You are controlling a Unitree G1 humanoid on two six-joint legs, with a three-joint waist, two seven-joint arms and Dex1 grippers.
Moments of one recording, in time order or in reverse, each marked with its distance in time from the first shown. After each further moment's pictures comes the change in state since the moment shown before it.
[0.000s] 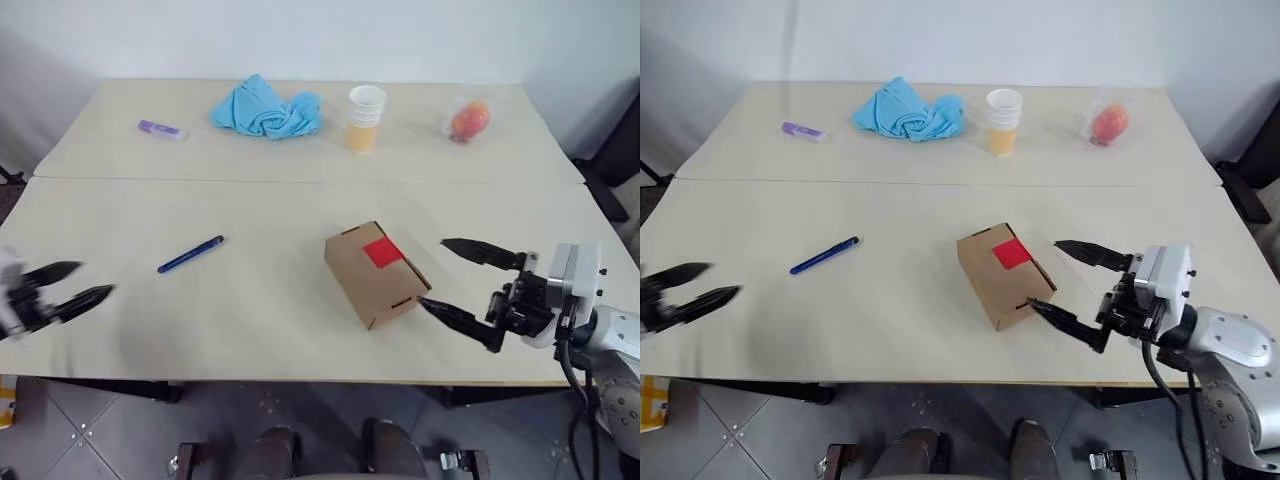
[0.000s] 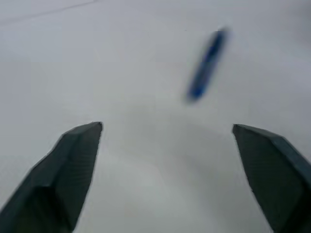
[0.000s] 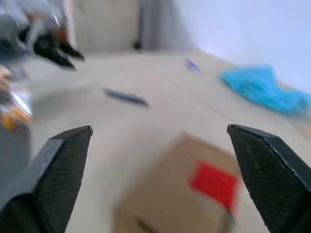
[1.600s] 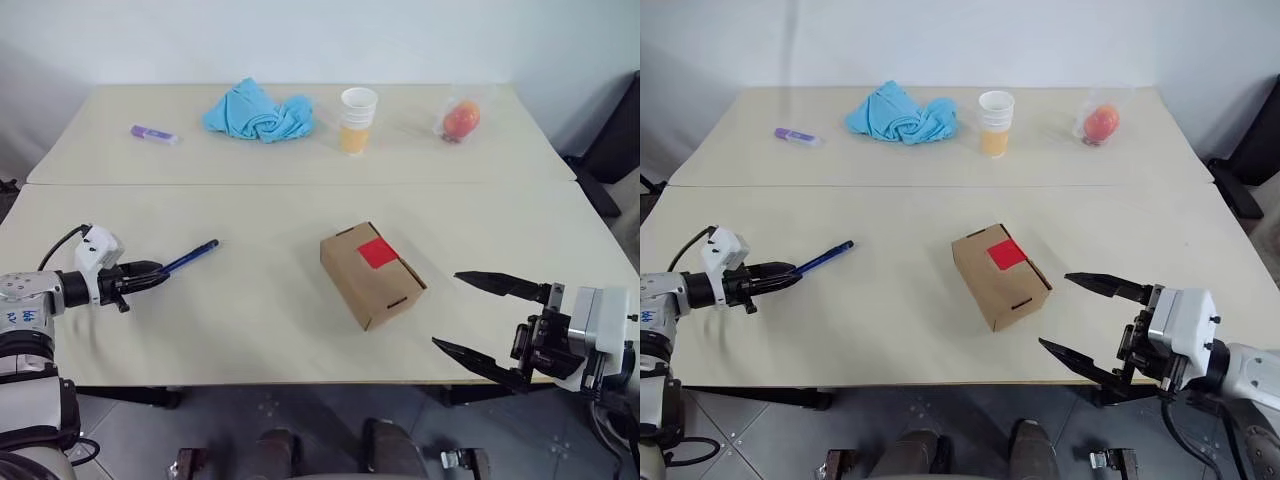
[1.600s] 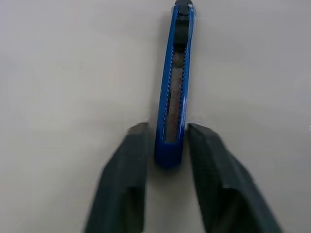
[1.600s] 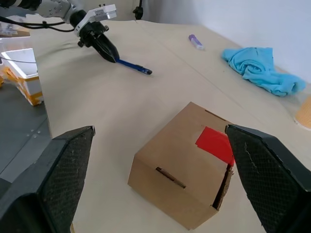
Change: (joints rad) left arm -0.582 -0.124 -0.535 0.508 0.239 -0.314 -0.049; right arm 0.282 -0.128 -0.151 -0.121 -0.027 -0.096 0.012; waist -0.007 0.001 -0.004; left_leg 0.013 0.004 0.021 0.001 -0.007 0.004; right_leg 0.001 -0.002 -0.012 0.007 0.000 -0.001
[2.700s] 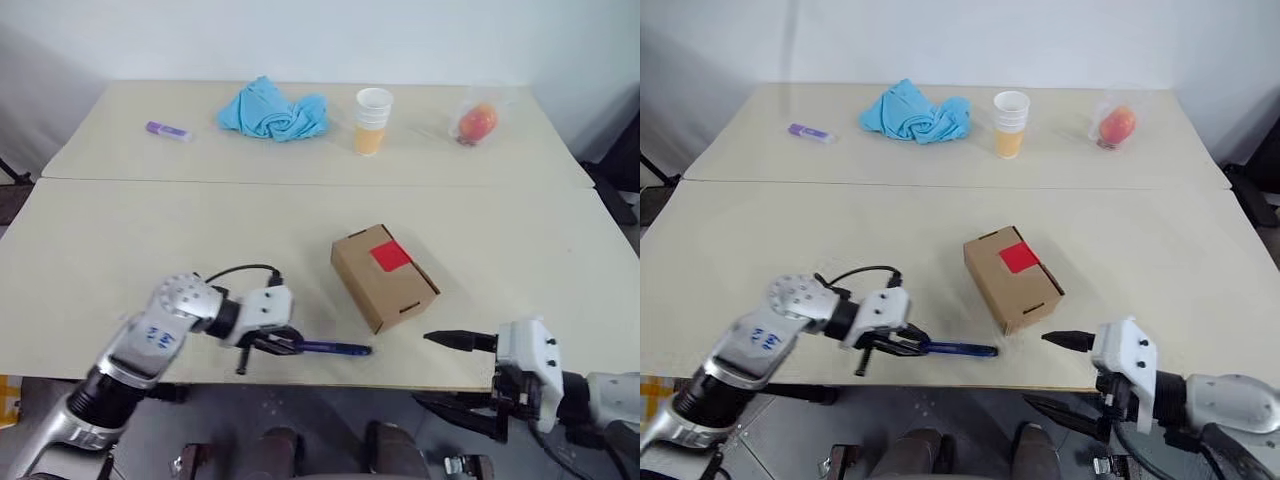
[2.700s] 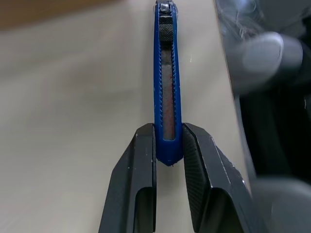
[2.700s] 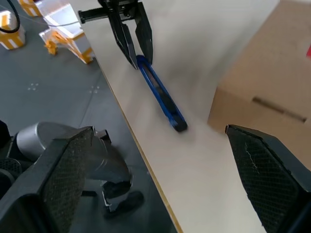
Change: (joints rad) left arm 0.263 -0.196 -0.492 -1.502 0.001 0.823 0.051; right arm 0.174 -0.126 0.116 -0.152 0.004 0.302 -0.133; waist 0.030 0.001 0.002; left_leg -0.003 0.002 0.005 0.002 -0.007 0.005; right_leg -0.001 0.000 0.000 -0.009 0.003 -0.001
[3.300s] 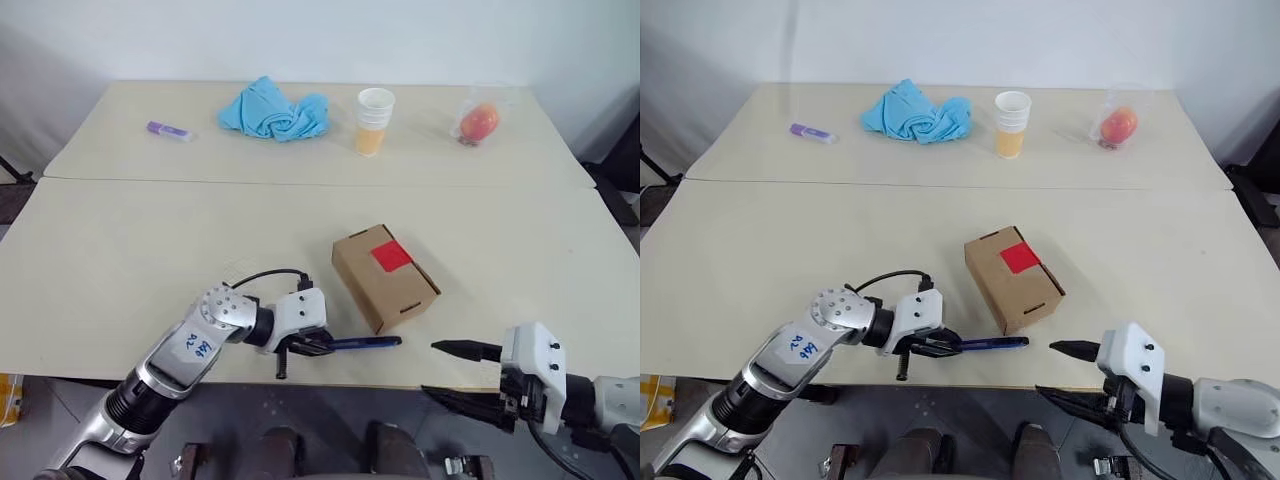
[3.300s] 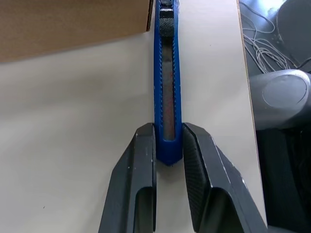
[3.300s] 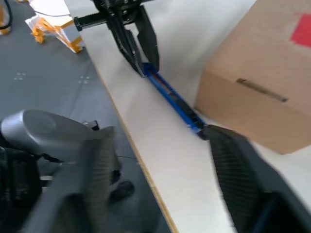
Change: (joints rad) left arm -0.021 -0.092 -0.069 0.010 0.004 0.061 0.161; right arm 0.025 0.016 -0.056 0.062 -0.070 -0.066 0.077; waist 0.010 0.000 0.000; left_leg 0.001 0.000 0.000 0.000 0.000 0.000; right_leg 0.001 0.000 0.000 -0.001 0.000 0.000
